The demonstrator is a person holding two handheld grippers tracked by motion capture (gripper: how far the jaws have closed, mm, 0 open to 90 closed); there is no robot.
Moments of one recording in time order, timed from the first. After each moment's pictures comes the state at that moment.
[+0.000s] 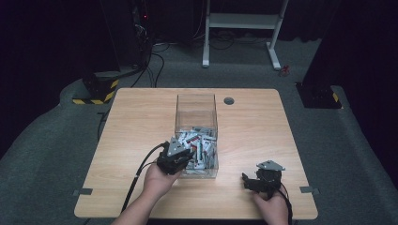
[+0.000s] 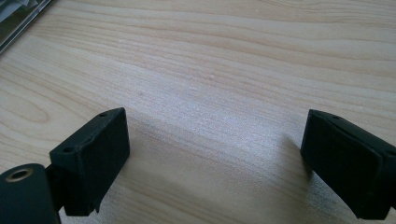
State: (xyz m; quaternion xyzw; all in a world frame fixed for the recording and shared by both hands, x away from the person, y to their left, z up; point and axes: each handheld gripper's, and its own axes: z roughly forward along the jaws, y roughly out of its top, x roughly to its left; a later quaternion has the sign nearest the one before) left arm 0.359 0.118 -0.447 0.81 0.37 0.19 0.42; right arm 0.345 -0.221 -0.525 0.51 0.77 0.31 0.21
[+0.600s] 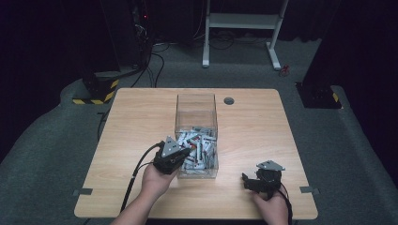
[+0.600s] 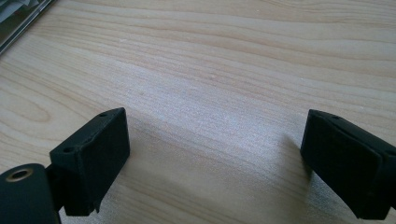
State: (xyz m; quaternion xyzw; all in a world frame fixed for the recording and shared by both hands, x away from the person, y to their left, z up) left arm 0.355 0.128 -0.441 0.79 0.37 0.20 0.45; right arm 0.345 -0.221 -0.525 0.51 0.77 0.31 0.22
